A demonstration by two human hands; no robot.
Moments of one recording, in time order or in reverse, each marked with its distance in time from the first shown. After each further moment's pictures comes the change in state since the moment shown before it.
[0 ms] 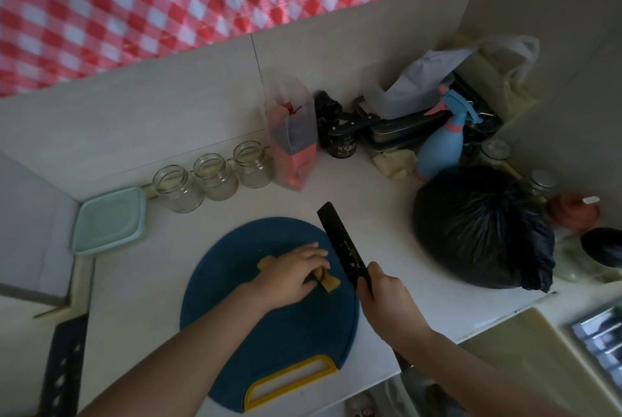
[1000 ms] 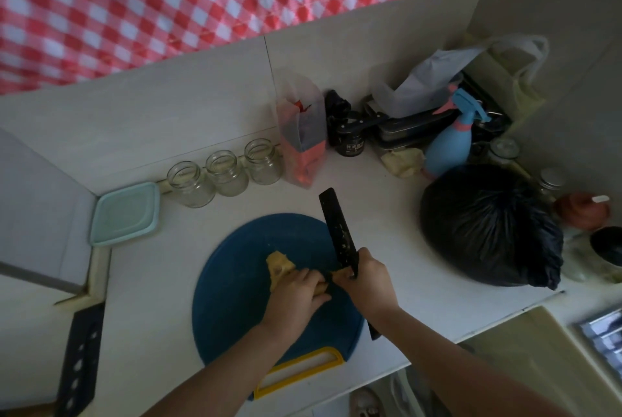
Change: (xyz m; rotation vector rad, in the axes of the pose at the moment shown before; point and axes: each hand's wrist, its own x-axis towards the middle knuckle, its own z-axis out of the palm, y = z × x) left_hand -0.036 0.027 0.040 0.084 0.353 -0.185; right_hand 0.029 -0.015 0.030 0.171 0.072 0.080
